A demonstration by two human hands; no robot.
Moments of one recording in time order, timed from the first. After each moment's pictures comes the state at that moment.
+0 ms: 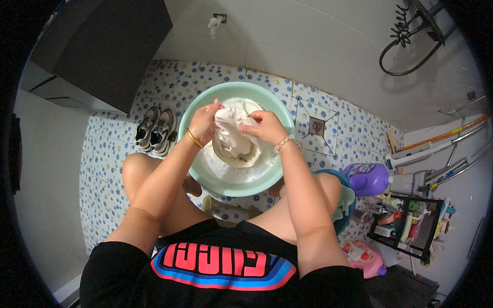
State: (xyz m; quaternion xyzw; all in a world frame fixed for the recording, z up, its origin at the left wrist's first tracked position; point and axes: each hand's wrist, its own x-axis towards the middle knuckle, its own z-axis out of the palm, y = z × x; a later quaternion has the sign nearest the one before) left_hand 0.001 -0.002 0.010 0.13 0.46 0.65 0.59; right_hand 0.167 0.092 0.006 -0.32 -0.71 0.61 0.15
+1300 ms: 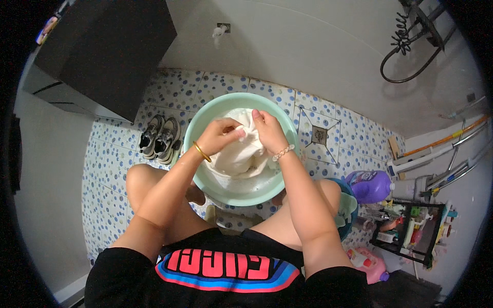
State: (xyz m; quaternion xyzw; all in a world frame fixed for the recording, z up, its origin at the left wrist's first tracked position) left_hand 0.005 -0.006 0.020 0.52 0.56 0.51 0.39; right_hand 0.144 0.087 0.023 -0.37 -0.63 0.63 0.25
